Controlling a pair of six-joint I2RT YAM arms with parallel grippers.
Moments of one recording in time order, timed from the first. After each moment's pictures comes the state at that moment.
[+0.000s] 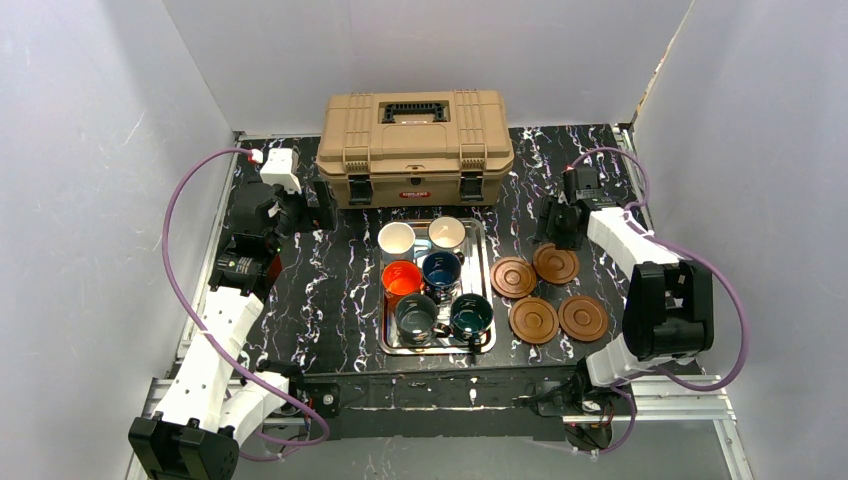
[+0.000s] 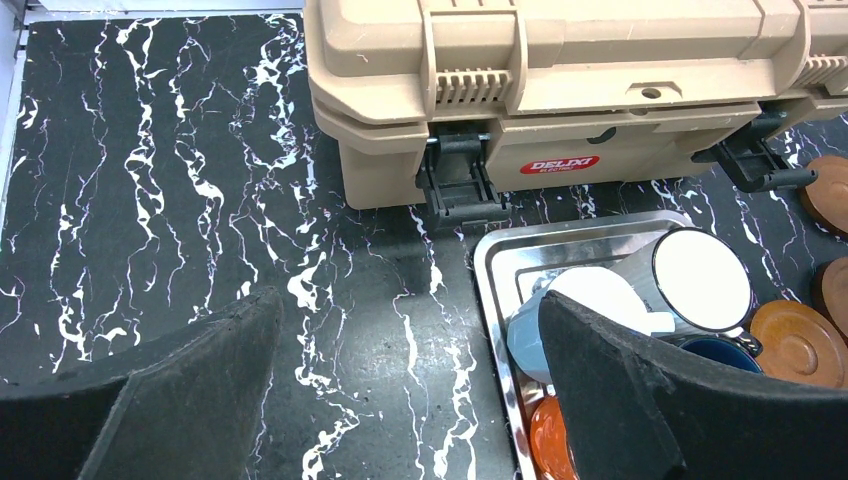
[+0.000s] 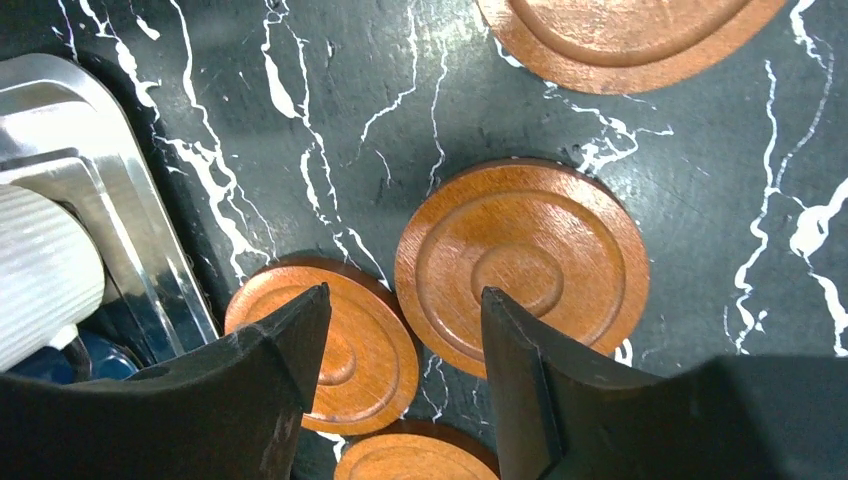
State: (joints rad) left arm -0.18 0.93 0.94 -0.33 0.02 -0.12; right arm 0.12 1.53 1.03 -0.56 -0.04 0.32
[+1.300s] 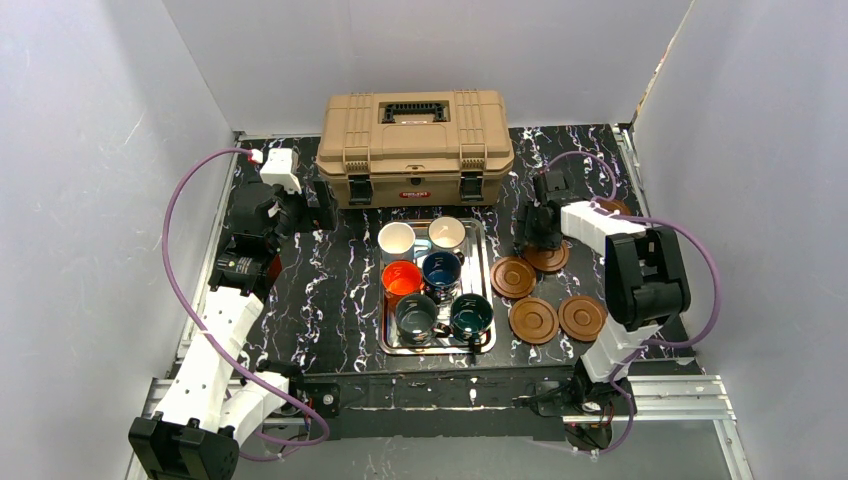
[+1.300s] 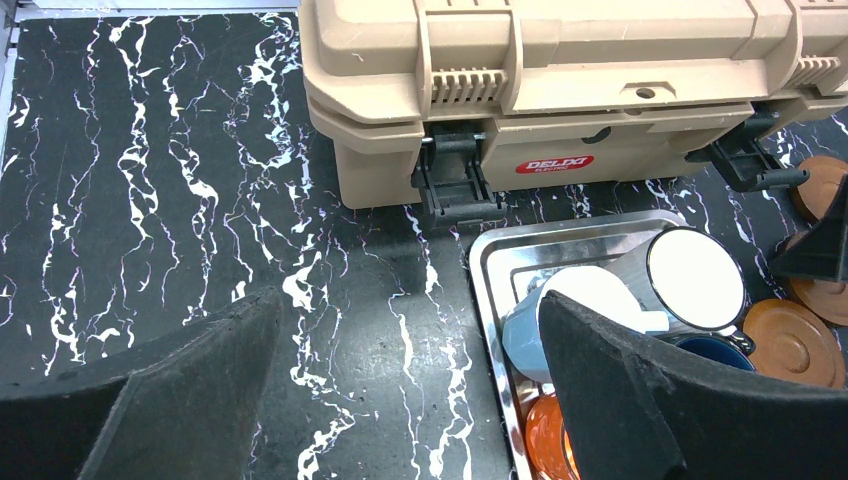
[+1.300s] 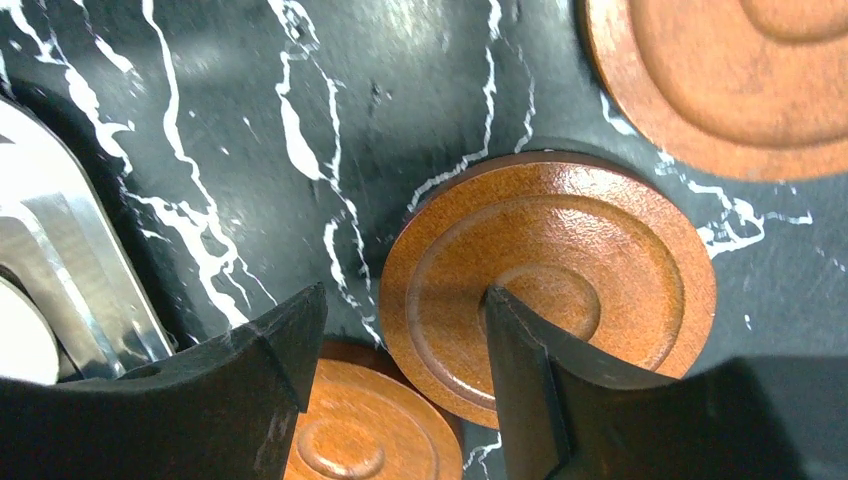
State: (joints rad) left arm -0.18 0.93 0.94 -0.33 0.03 -0.12; right arm 0.23 1.72 1.05 -0.44 0.03 0.37
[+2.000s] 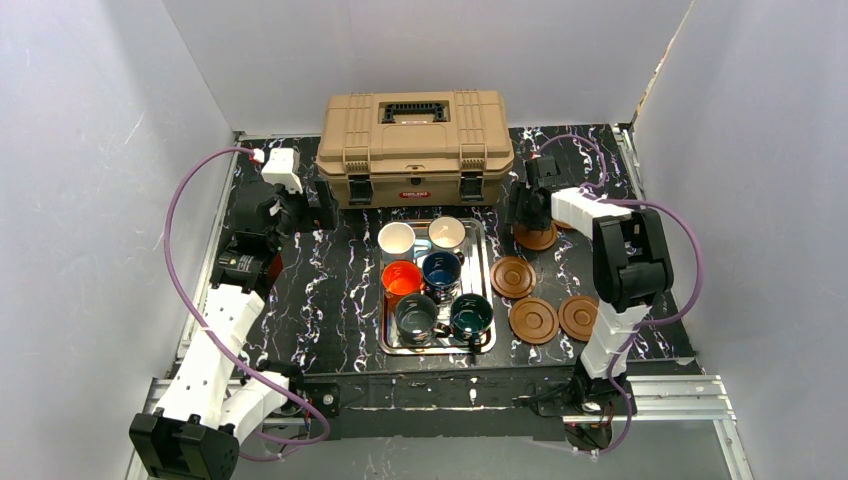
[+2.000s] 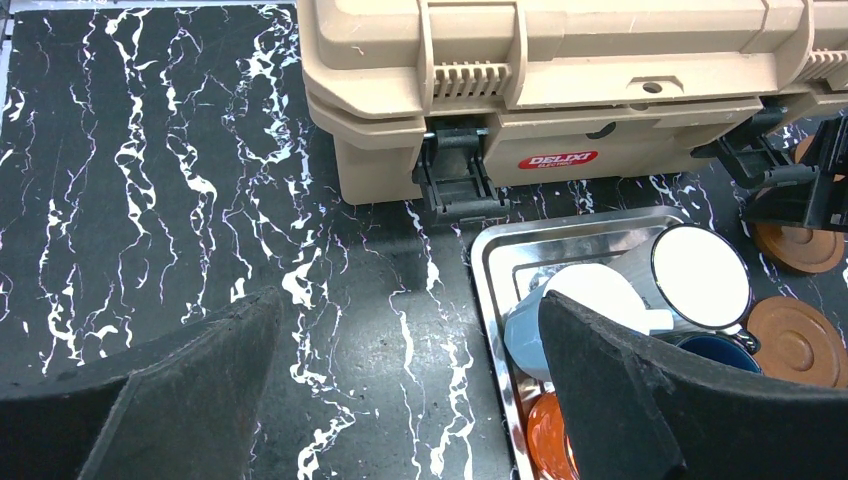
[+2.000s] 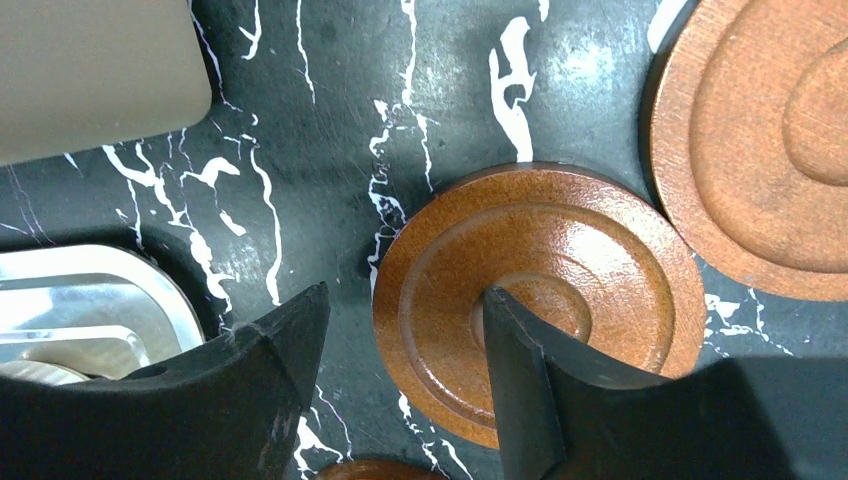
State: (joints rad) left arm -0.18 0.94 0.94 -0.33 0.03 -0.12; right arm 0.24 1.88 1.22 -0.34 0.03 0.37
